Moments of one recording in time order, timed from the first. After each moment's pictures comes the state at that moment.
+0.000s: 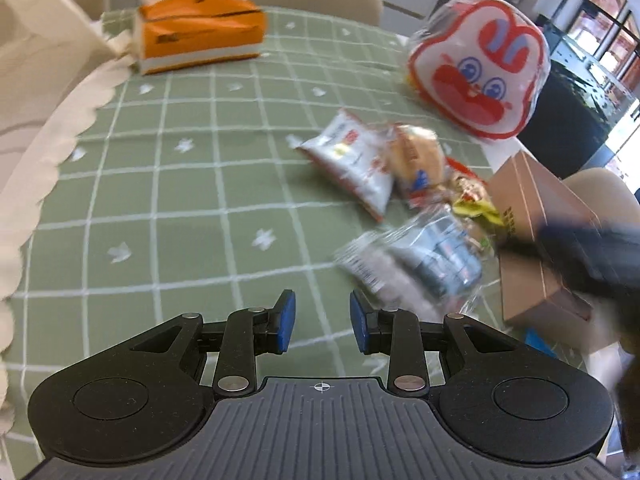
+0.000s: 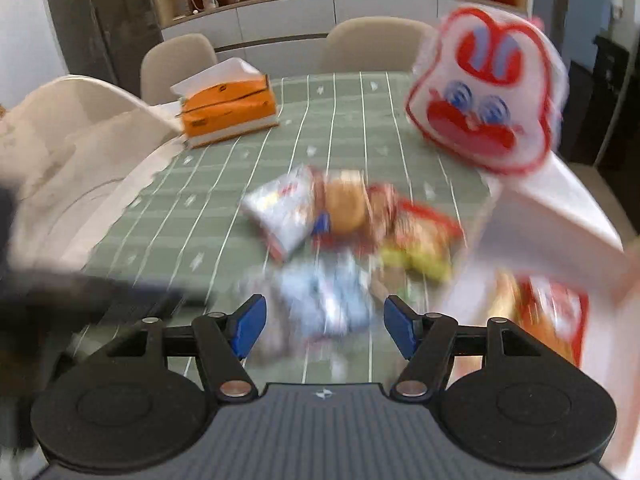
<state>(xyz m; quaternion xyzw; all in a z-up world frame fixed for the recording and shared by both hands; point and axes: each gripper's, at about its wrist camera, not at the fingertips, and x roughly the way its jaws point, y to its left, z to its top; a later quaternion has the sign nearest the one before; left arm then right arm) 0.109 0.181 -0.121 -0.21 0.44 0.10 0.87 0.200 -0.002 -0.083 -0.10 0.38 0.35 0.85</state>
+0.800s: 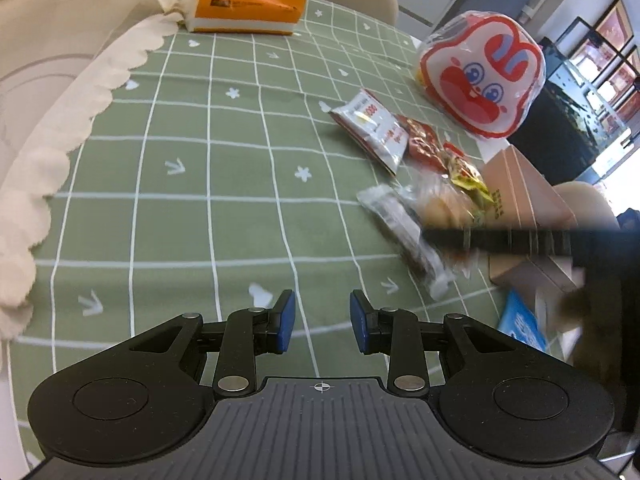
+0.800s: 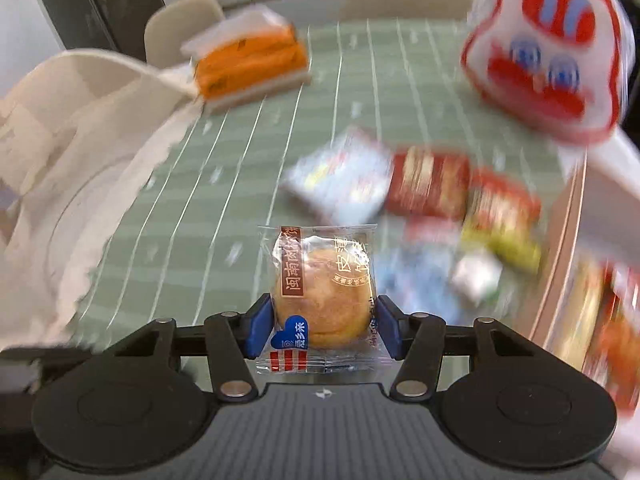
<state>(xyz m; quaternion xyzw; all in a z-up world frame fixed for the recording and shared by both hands) 0.041 0.191 -0.125 -0.27 0.43 0.08 0.86 0.169 0.023 -0.105 -0.08 0.49 0.37 0.78</state>
